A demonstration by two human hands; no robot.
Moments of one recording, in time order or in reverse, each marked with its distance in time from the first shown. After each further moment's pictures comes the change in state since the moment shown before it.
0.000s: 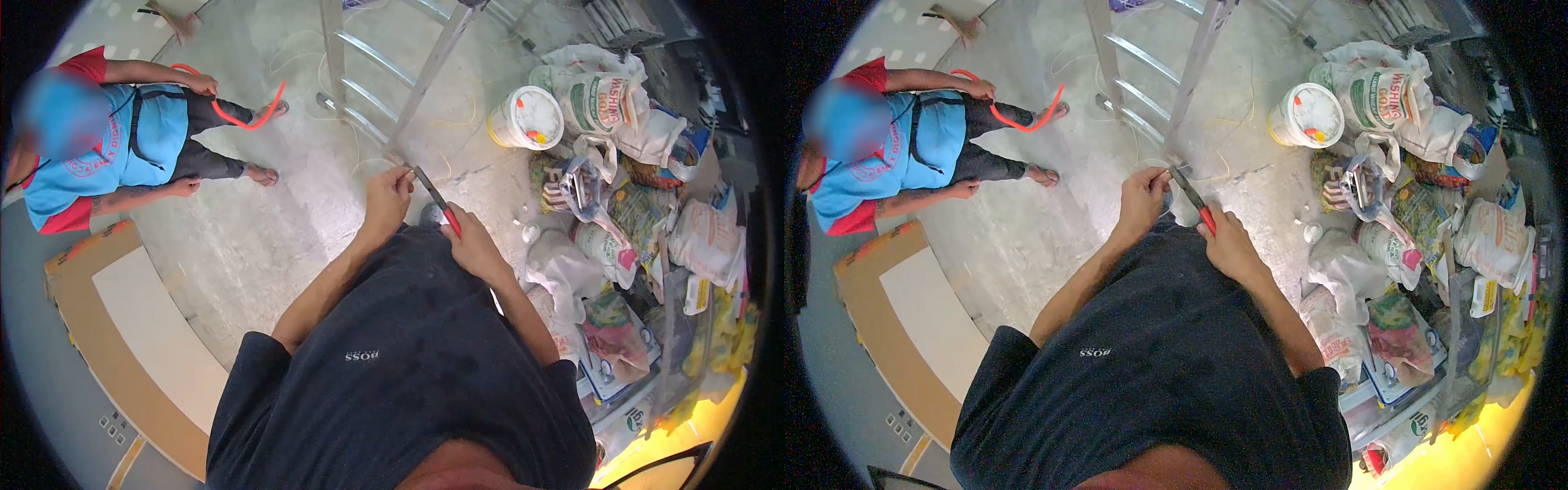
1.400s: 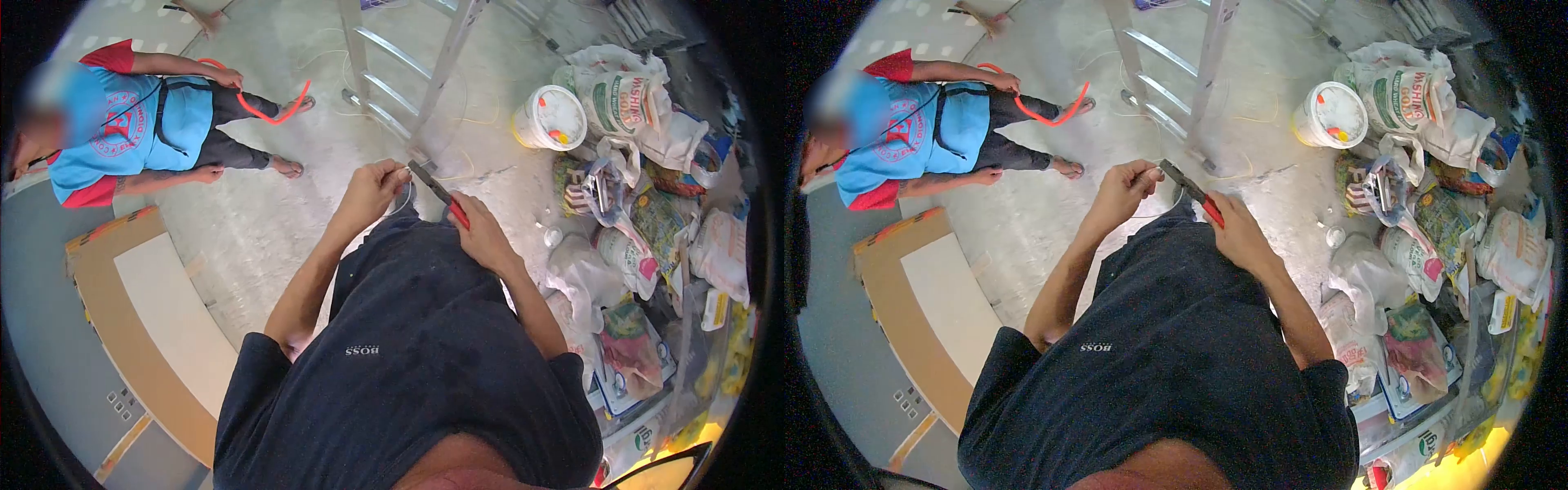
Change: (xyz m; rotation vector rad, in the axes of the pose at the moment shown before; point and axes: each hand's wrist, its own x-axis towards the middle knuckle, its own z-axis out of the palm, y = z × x) left_hand -0.015 0.048 -0.061 0.192 -0.318 -0.127; right_hand -0.003 0.005 -0.007 0.089 0.013 -0.256
